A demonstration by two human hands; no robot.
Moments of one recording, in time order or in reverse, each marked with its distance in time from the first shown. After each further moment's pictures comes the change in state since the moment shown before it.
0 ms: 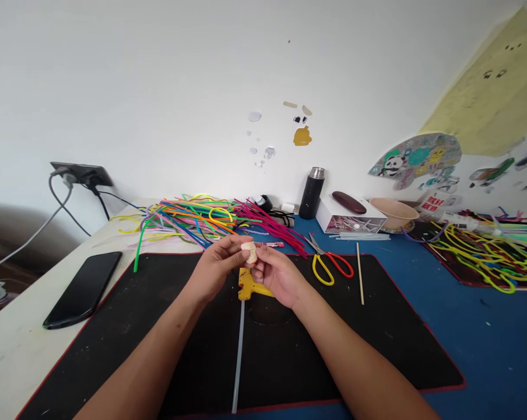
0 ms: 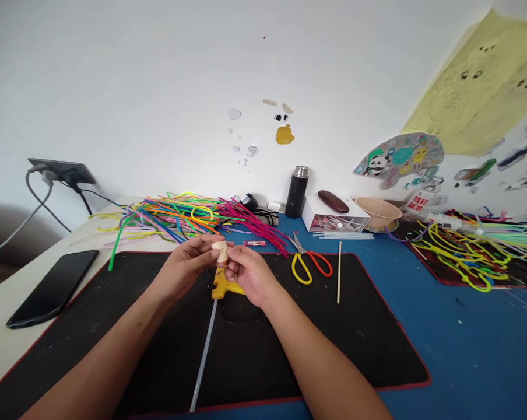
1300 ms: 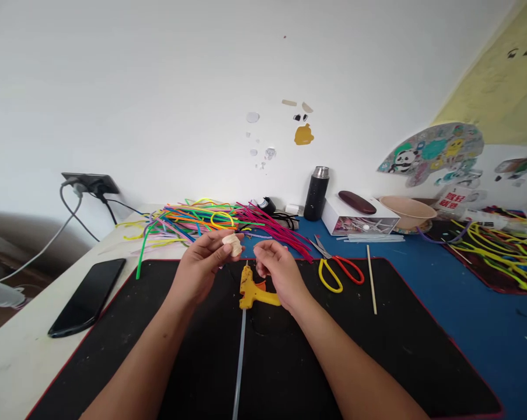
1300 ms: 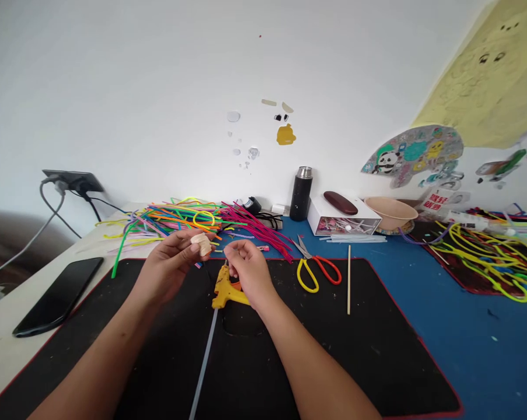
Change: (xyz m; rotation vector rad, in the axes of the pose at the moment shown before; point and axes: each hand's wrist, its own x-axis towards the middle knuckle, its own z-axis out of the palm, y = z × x) left_hand 0.002 0.017 -0.011 0.044 0.185 0.182; right_hand 0.012 -0.001 0.007 -0.296 0.150 -0.269
